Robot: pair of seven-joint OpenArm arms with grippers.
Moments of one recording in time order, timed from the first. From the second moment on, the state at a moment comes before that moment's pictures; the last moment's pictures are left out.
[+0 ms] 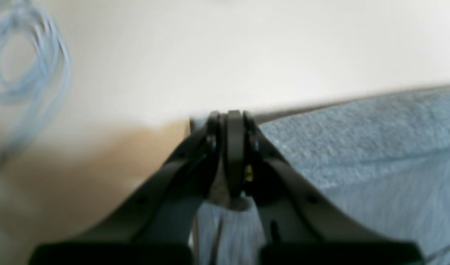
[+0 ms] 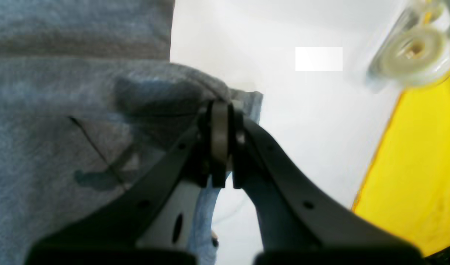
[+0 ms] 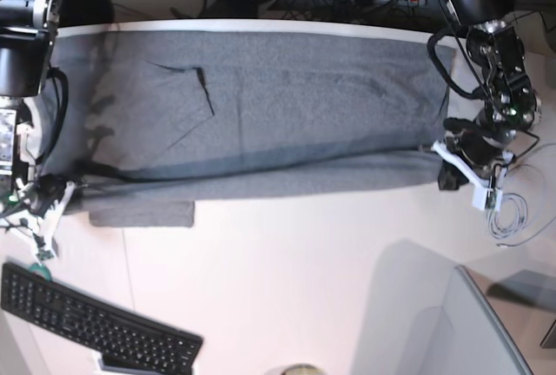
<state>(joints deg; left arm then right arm) 0.6 -12.4 -27.3 79.3 -8.5 -33.3 31.8 14.9 16.5 9.9 70.5 -6.4 25.0 -54.9</state>
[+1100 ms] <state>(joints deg) 1.2 -14.2 -27.0 78.8 -8.7 -33.9 32.5 21.0 20.7 9.8 50.4 -6.8 34.2 -41.9</state>
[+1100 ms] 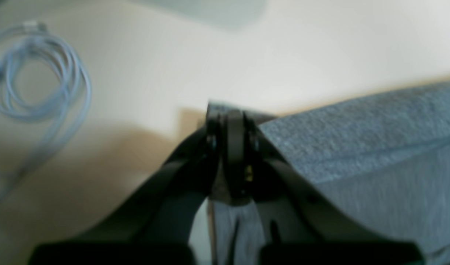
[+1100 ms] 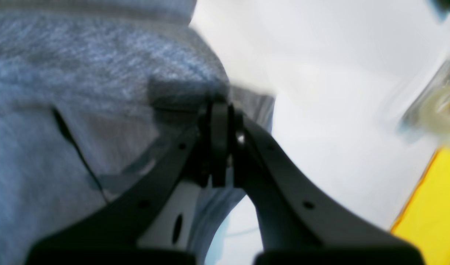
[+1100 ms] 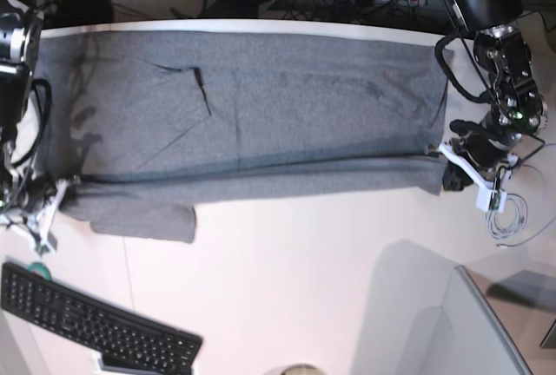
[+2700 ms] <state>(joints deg) 8.0 -14.7 -27.2 75.2 -8.7 -33.7 28.5 3.1 17.0 10.3 74.3 -6.8 34.3 -54.4</state>
